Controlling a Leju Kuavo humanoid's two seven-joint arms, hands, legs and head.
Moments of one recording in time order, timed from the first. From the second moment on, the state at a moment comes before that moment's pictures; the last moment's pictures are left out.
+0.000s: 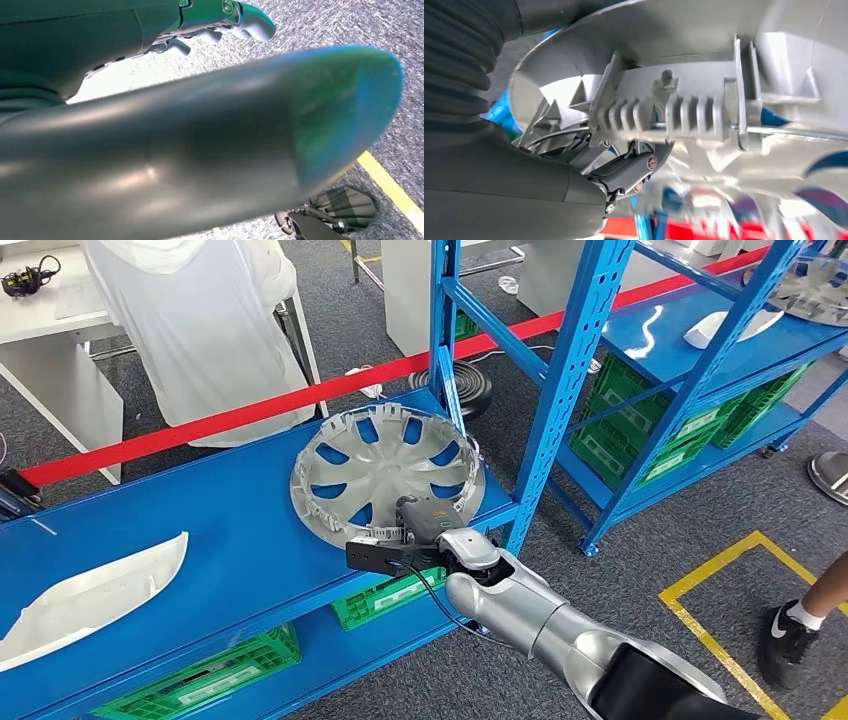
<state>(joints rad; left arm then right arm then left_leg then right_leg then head) -0.10 -0.12 0.77 -0.18 -1.15 0.15 -0.05 -0.56 -0.03 0.75 -0.80 0.89 -0.11 0.13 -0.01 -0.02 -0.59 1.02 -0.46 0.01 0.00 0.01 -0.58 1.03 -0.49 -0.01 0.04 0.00</state>
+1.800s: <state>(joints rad) -0.11 -0.12 0.77 -0.18 -1.17 0.14 -0.10 -0.63 -0.09 0.75 -1.54 1.06 -0.24 0.15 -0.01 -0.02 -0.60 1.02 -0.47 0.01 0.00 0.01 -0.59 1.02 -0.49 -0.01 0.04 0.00</state>
